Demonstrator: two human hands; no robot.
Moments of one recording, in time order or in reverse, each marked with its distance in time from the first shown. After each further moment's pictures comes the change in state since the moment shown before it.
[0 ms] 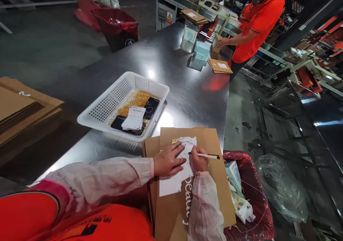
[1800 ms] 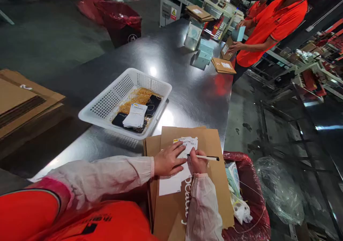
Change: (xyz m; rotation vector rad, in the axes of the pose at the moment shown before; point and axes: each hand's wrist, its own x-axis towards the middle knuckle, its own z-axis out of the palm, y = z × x) left_hand 0.001 0.001 -0.002 -0.010 -0.022 -0.014; right_hand -0.003 -0.007 0.002 0.021 -0.022 -0.088
